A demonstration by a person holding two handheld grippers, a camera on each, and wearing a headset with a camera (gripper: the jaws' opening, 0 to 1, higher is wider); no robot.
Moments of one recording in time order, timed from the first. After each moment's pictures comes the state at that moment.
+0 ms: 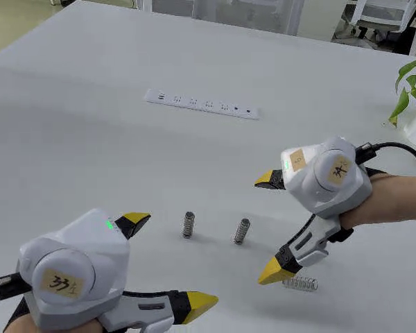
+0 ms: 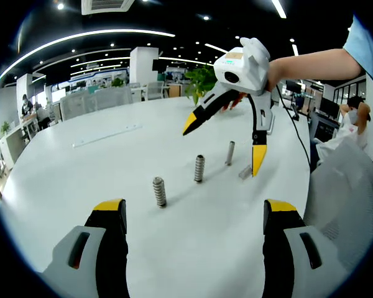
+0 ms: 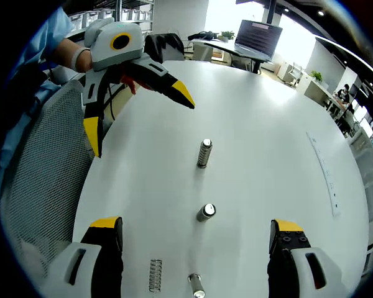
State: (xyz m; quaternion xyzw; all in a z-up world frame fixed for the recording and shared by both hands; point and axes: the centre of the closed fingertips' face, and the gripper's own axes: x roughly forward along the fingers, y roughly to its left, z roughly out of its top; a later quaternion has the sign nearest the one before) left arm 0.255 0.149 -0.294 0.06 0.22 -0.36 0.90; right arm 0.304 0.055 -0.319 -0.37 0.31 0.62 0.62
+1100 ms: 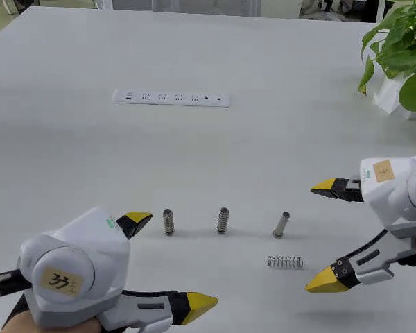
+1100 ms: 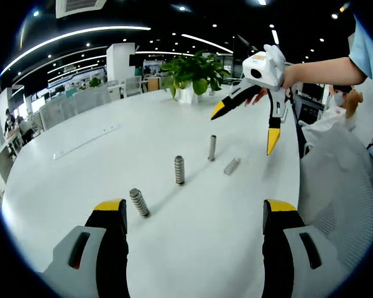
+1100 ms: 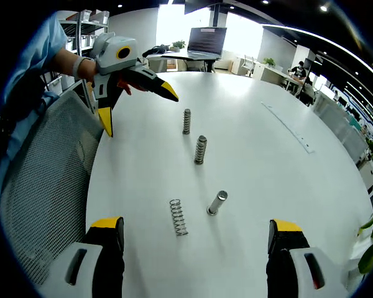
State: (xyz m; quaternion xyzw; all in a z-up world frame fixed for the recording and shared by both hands) left arm 0.253 0.118 -0.299 0.10 0.24 -0.43 0.87; right arm 0.273 -0.048 -0.317 -0.28 0.33 0.53 0.73
